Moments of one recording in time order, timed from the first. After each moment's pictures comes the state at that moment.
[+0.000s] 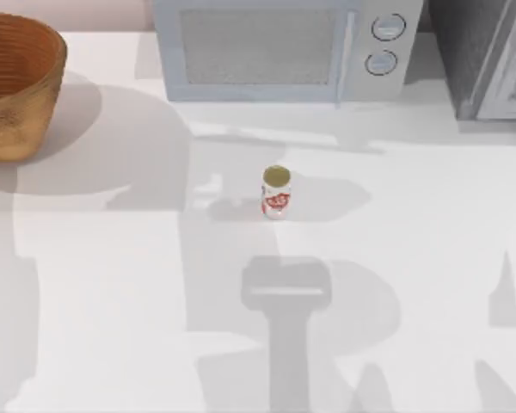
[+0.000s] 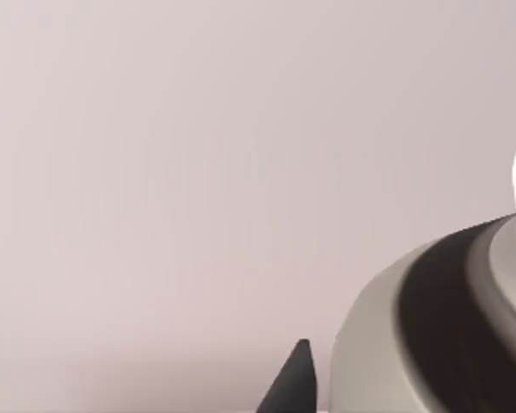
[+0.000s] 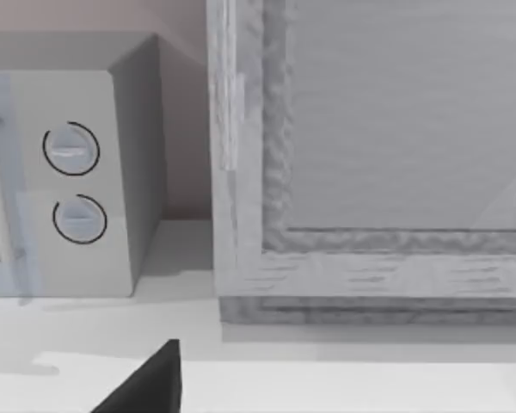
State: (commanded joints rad) left arm 0.23 1.58 1.26 0.12 0.26 0.07; right arm 0.00 0.00 0.00 0.00 0.00 0.00
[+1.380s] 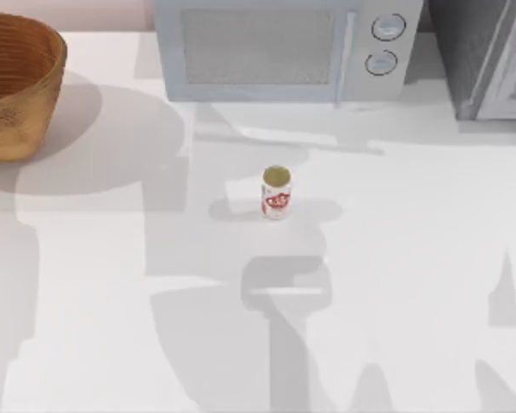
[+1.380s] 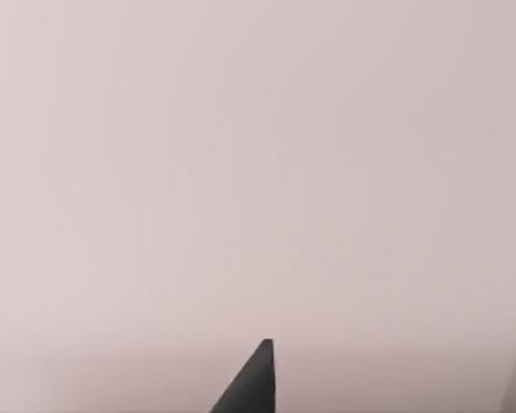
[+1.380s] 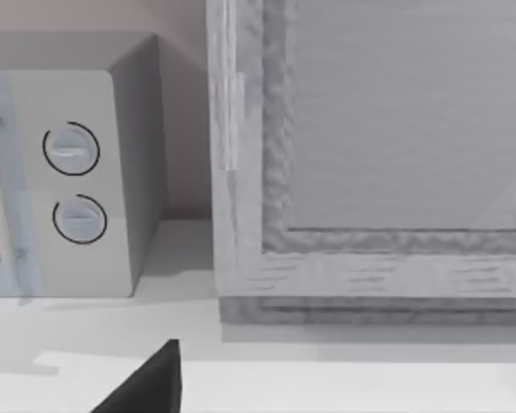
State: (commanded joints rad) left arm 0.20 1.76 1.29 0.27 0.23 0.07; right arm 0.00 0.00 0.00 0.00 0.00 0.00
